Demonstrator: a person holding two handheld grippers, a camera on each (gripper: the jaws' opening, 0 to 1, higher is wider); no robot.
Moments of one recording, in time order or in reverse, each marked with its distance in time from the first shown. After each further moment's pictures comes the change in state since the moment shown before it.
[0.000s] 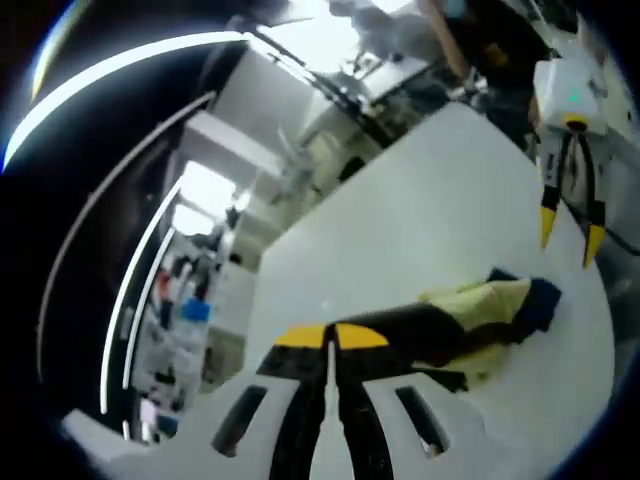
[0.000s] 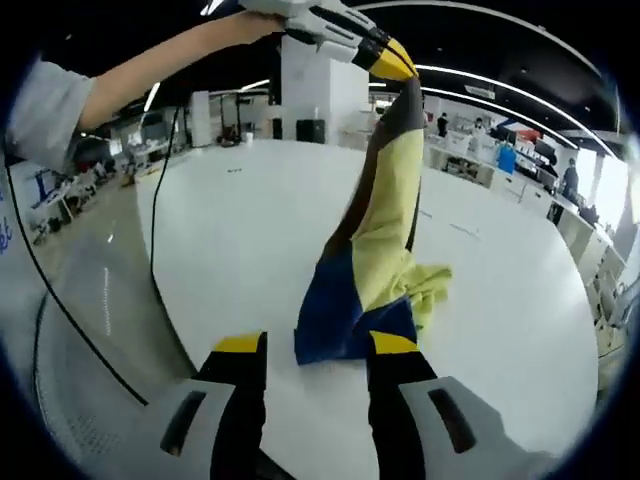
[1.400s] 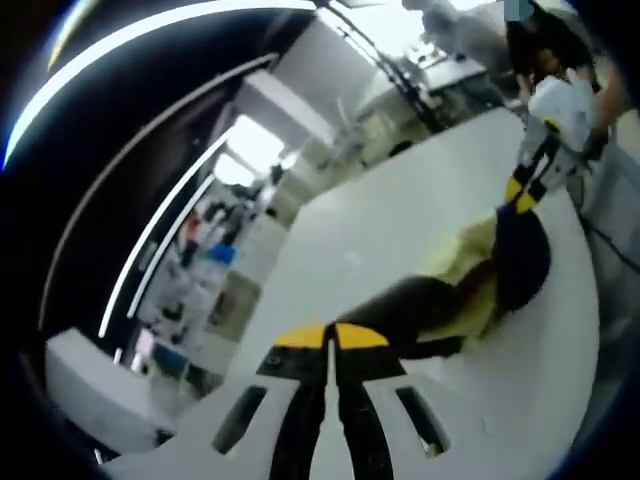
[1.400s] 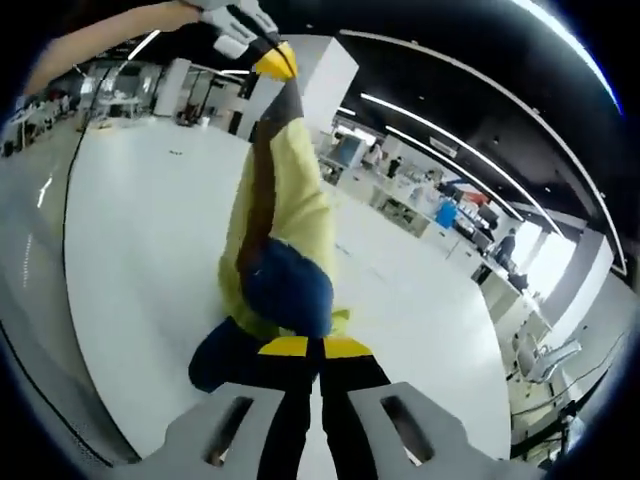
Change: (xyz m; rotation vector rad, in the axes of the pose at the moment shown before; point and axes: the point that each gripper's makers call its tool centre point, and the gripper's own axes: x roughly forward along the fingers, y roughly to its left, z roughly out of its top) left arm -0.095 -0.012 -0.089 -0.244 0.146 0.177; right arm -0.012 -0.087 0.053 -0.248 -0.095 -0.346
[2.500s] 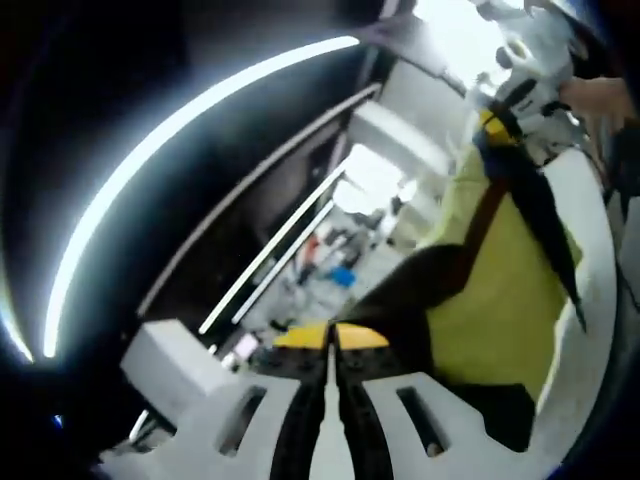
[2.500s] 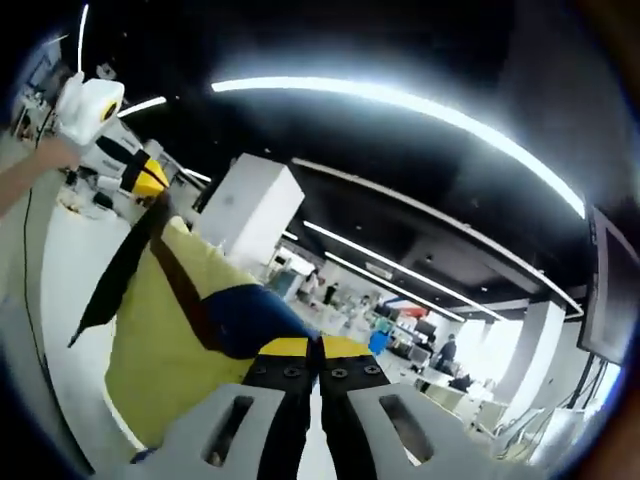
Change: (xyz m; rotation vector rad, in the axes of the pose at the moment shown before) left arm -0.217 0.053 0.085 0.012 -0.191 0.586; right arm -0.173 -0.077 0.214 -0.073 -0.582 -0.305
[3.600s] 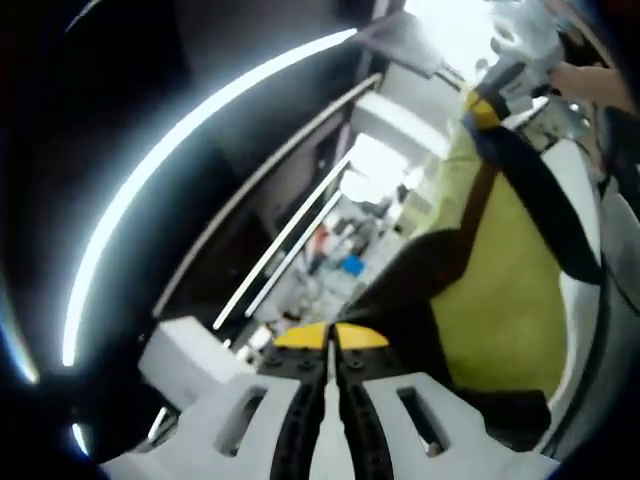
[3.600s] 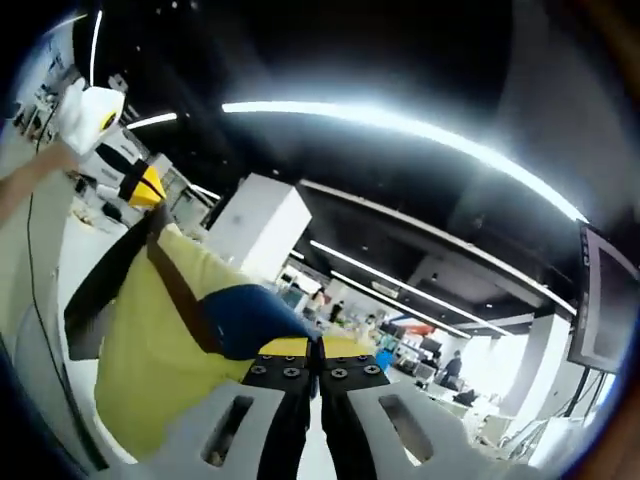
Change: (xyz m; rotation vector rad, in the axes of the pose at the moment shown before) left arm -0.053 -0.030 -0.021 0.030 0.138 -0.055; right arm -0.031 0.031 -0.004 0.021 0.000 0.070
